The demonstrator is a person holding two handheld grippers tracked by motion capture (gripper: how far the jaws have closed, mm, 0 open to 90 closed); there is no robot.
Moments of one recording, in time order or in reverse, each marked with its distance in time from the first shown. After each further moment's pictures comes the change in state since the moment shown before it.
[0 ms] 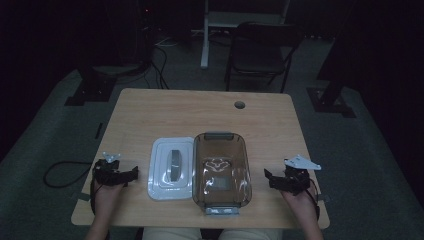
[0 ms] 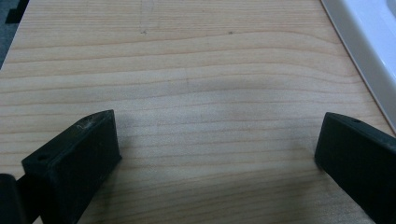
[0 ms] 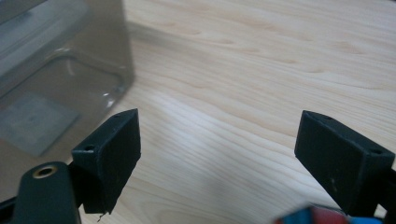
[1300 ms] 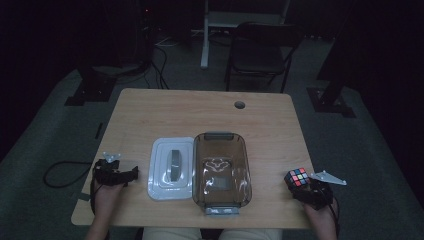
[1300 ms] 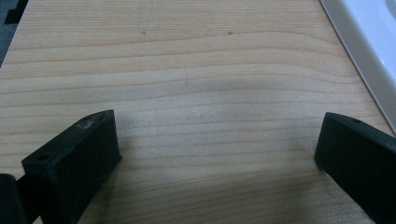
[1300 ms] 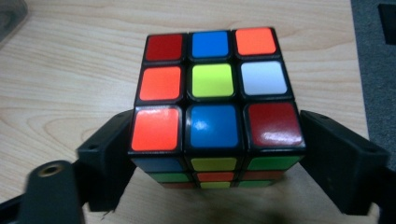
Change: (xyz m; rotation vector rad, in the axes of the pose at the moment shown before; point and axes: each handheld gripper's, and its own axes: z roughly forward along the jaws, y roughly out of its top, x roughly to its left) left arm 0.000 0.000 0.000 0.000 -0.002 0.001; right arm -0.061 -0.075 -0.012 0.098 -0.079 0.185
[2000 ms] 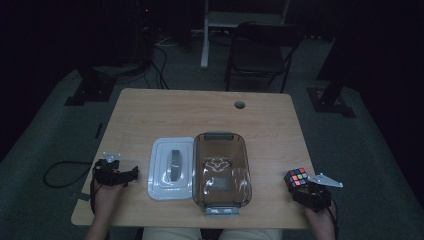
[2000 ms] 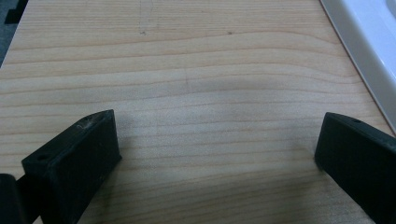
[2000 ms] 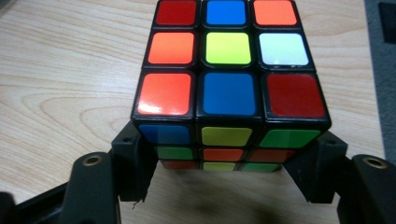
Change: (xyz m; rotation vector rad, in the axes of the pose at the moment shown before) left arm 0.000 0.000 0.000 0.000 0.000 0.000; right arm 0.005 -0.007 0.001 0.022 -0.012 -0.035
